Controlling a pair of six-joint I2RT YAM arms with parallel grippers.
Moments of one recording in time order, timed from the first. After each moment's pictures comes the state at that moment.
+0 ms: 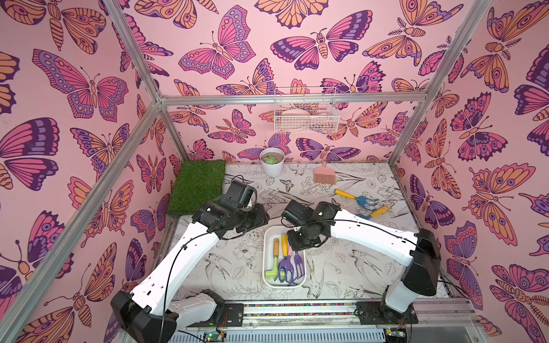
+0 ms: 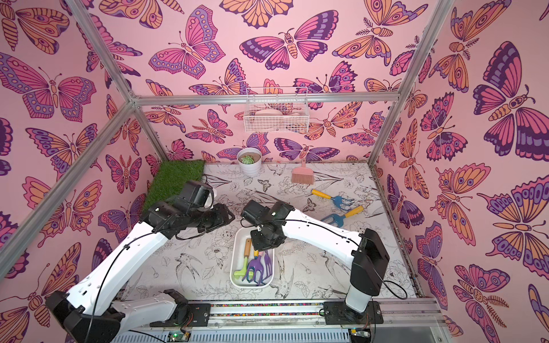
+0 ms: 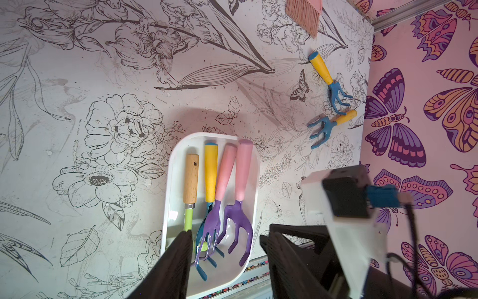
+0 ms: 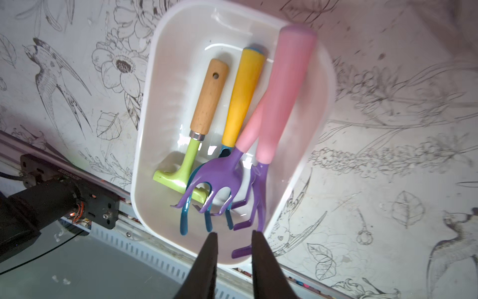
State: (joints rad) left arm -0.52 1.20 1.28 -1.02 0.16 -0.77; right arm 1.07 1.67 1.52 -1.12 -0.02 0.68
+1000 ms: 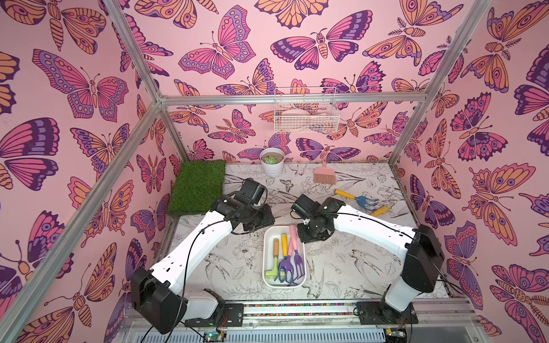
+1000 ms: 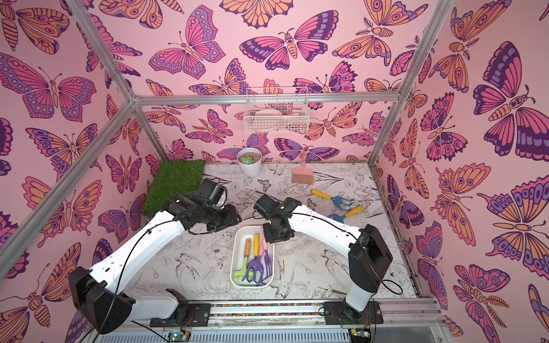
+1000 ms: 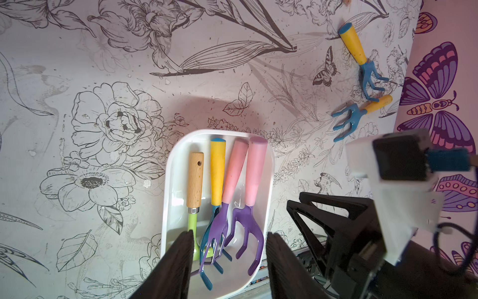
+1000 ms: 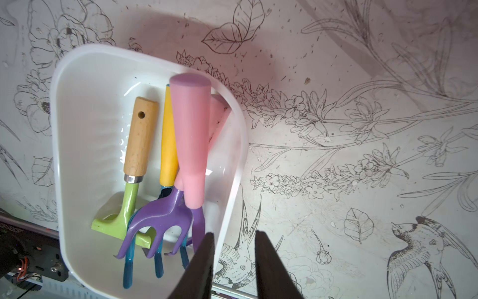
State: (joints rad) left arm -0.55 1.33 1.29 -1.00 0.16 -0.76; right arm 0.95 1.72 1.41 -1.05 0.00 0.63
